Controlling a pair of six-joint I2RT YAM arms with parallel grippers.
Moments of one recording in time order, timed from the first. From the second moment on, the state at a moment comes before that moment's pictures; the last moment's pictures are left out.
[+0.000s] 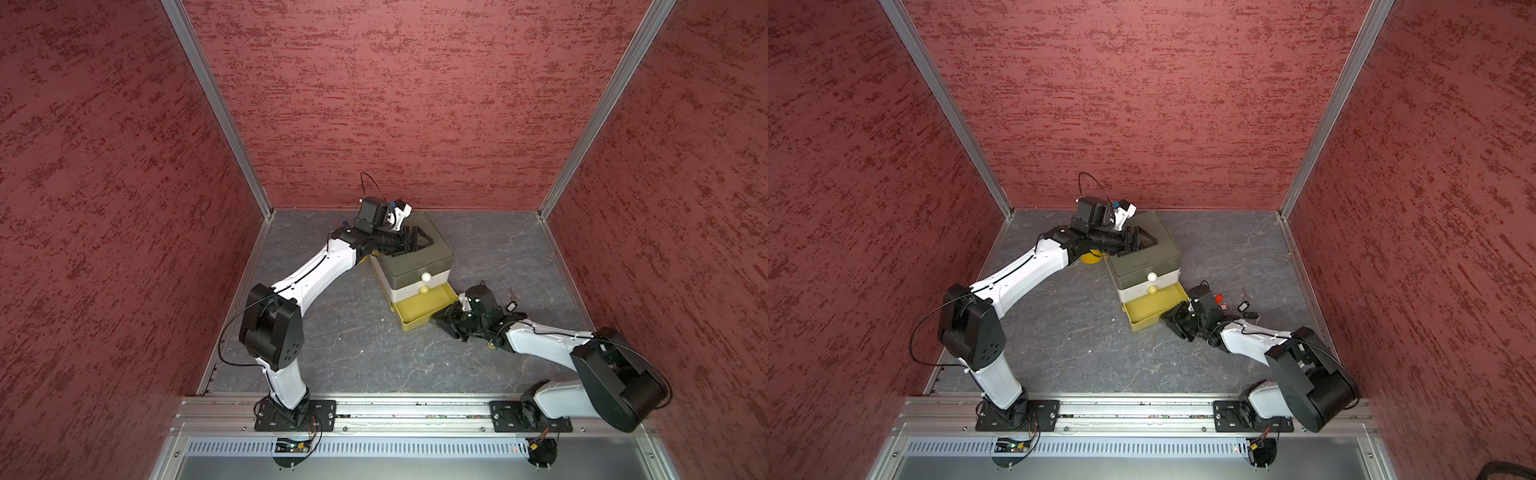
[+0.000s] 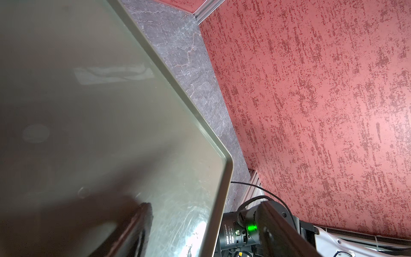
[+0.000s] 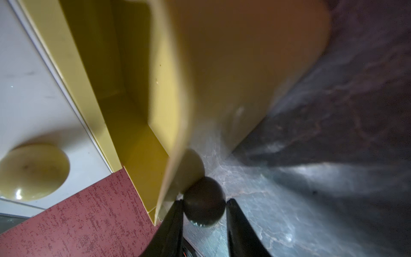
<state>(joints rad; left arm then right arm) -0.50 1.76 1.53 -0.41 0.65 -0.59 0.52 1.40 0.47 0.16 -0.42 1.33</state>
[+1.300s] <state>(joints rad) -0.50 1.76 1.53 -0.42 0.65 -0.58 0.49 1.70 0.59 0.50 -0.46 1.38</state>
